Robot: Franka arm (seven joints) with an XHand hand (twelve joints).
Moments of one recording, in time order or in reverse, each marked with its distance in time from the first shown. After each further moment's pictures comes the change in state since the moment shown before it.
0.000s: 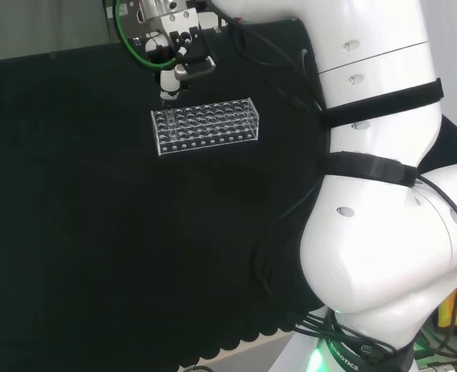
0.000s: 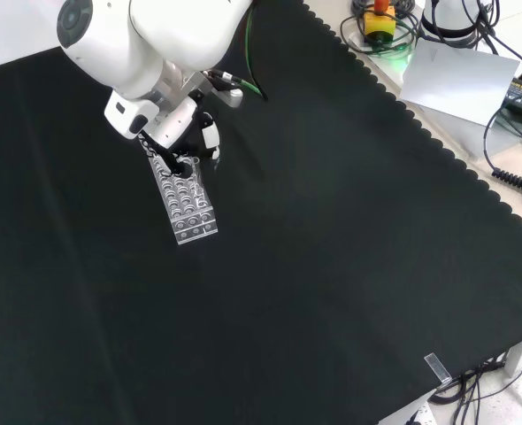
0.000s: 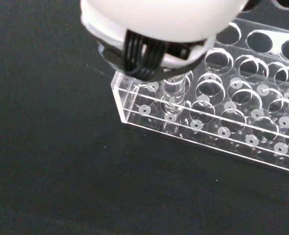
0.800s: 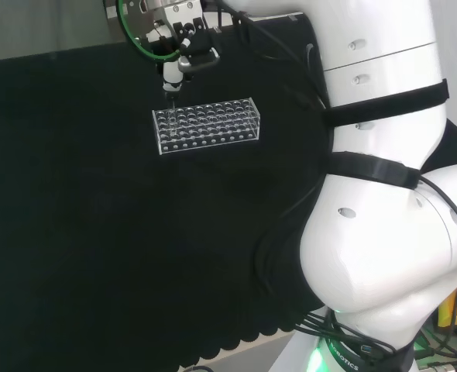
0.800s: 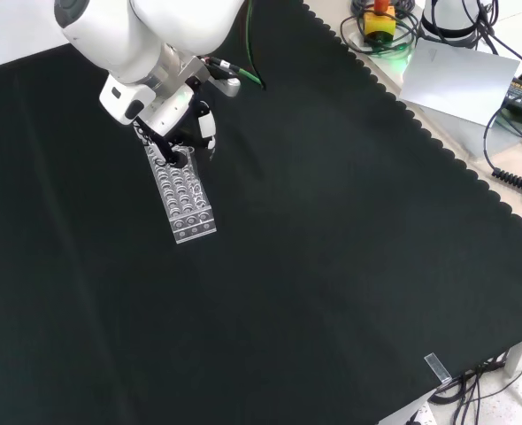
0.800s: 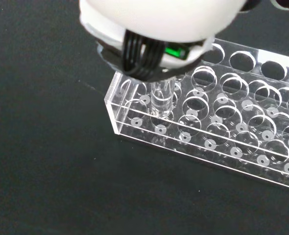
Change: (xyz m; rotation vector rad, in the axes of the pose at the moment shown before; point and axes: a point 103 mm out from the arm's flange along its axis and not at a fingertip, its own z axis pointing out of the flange) arm -0.009 -0.009 -0.017 -0.029 -0.011 0.006
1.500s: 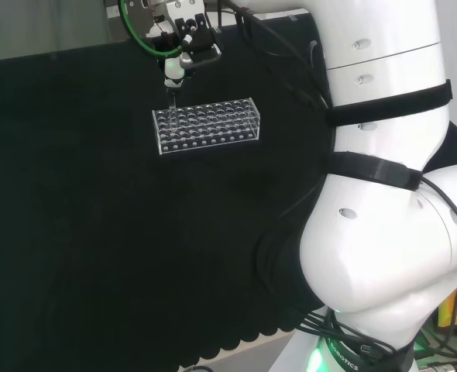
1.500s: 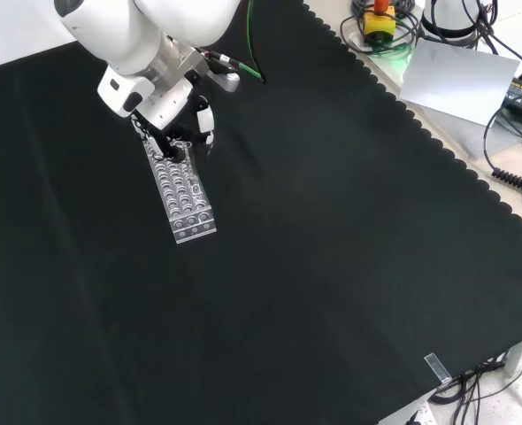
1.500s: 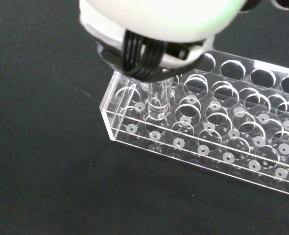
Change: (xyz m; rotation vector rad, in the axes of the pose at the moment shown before) arm -0.004 -0.005 -0.007 -0.017 -0.002 0.007
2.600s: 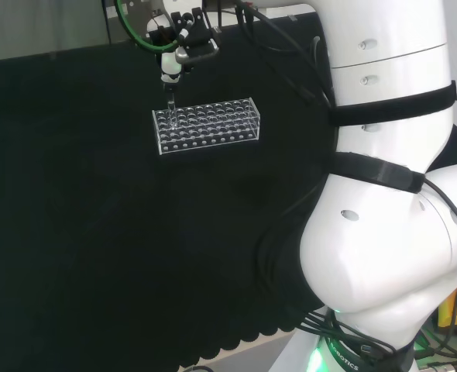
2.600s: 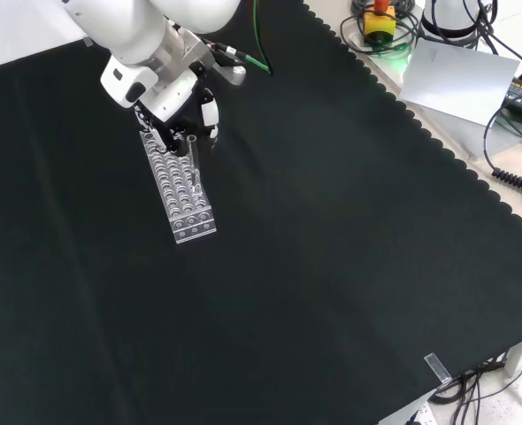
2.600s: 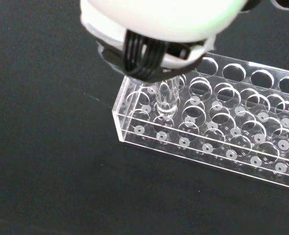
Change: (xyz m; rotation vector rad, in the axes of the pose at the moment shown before) arm 0.008 -0.014 -0.012 -0.003 0.013 0.028
